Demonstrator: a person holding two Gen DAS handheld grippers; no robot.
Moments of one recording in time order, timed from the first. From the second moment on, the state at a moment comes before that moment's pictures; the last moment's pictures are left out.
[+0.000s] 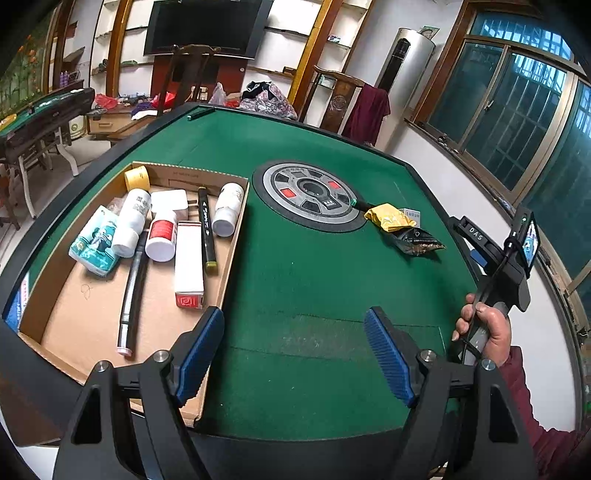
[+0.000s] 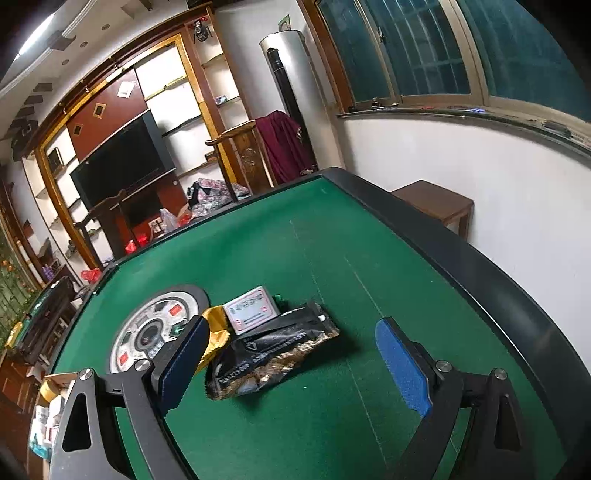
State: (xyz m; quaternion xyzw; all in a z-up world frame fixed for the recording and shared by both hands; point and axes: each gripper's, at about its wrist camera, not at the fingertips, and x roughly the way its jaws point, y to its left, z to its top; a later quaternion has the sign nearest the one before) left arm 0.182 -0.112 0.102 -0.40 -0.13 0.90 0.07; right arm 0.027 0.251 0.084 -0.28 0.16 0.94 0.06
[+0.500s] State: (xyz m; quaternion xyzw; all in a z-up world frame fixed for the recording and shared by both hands) left arm 0.172 -0.121 0.082 -0.42 -0.16 0.89 0.09; right arm 0.019 0.246 0.076 -0.29 0.14 0.94 0.08
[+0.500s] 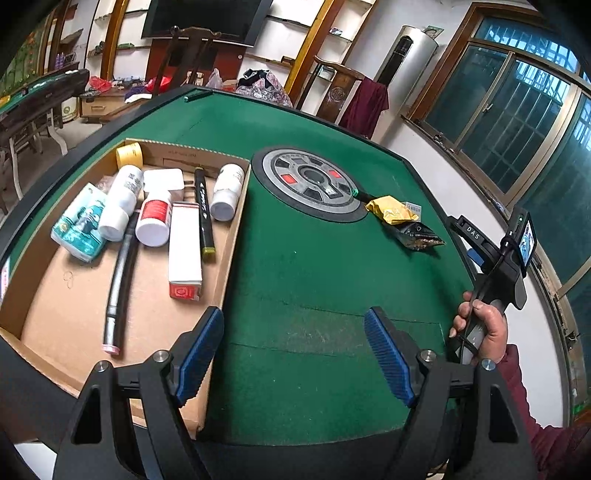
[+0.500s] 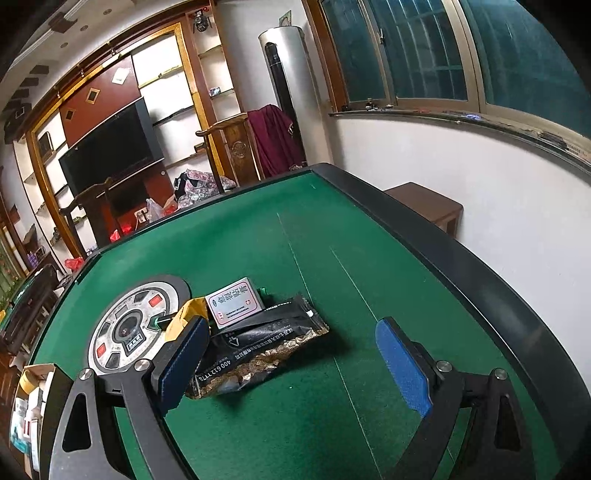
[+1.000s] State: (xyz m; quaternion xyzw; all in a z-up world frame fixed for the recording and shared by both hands) left arm 0.139 -0.089 0.080 -0.42 -0.12 0.89 0.14; right arm 0.025 0.243 0.097 -0.25 0.14 0.96 0.06
